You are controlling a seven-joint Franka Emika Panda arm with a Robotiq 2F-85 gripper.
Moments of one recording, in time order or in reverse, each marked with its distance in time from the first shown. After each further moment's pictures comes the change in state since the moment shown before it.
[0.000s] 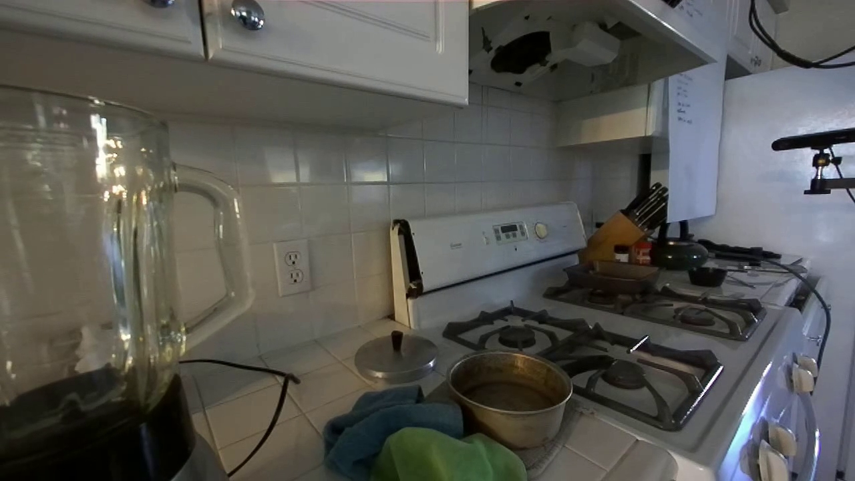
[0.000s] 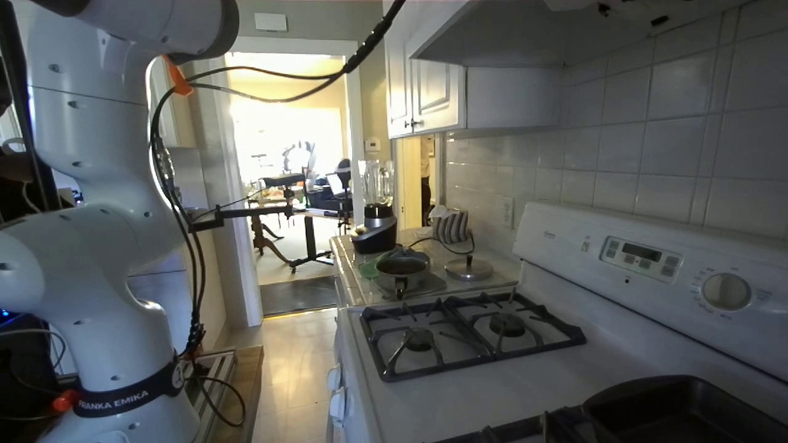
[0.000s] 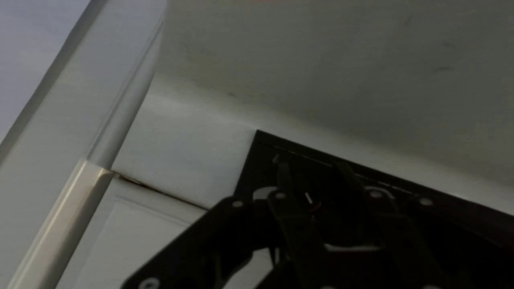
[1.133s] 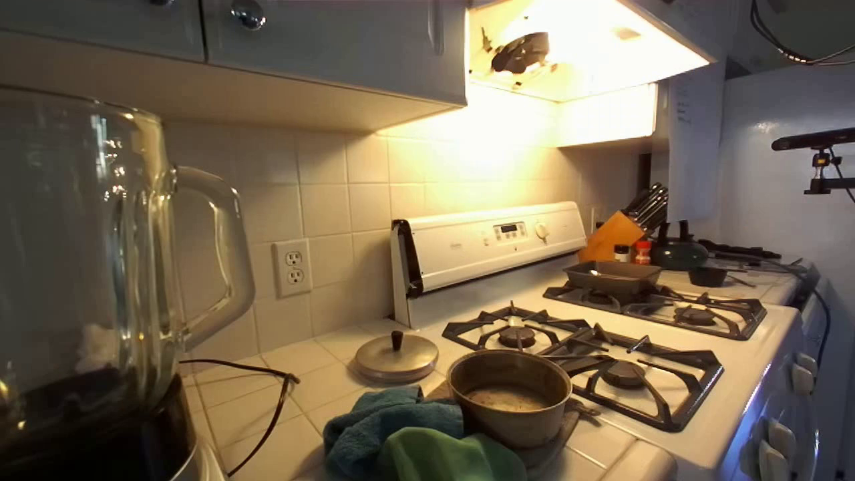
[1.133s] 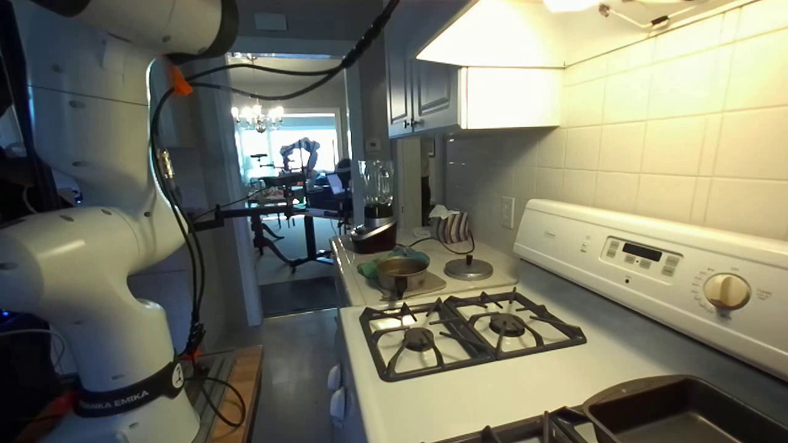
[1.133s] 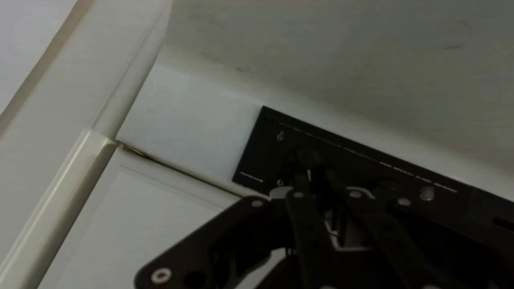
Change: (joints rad) arm 0.000 0.000 0.004 0.009 0.014 0.024 -0.048
